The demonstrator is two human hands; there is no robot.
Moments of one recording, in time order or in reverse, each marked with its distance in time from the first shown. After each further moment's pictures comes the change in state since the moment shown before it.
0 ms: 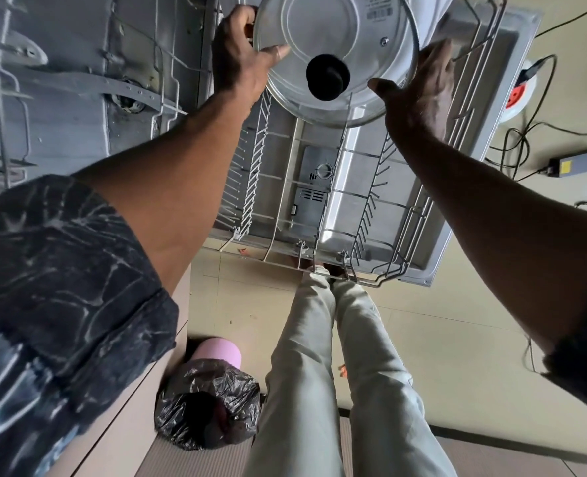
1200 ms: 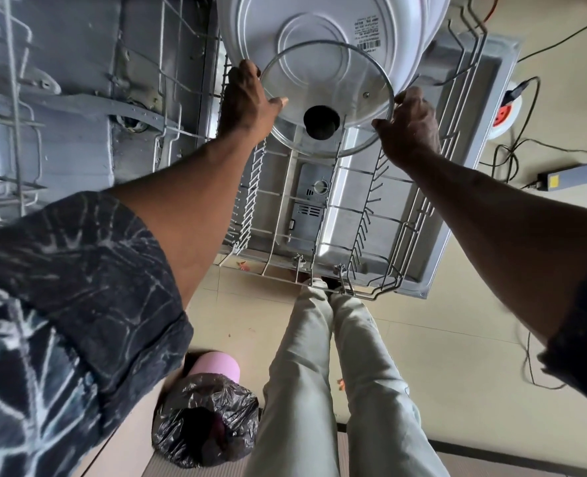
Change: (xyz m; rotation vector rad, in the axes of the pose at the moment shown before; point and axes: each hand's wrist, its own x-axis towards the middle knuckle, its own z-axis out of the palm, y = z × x) left_hand -0.015 -0.002 0.006 0.464 -0.101 0.072; right_hand 0.002 -0.001 -0.017 -0.242 -0.239 0.075
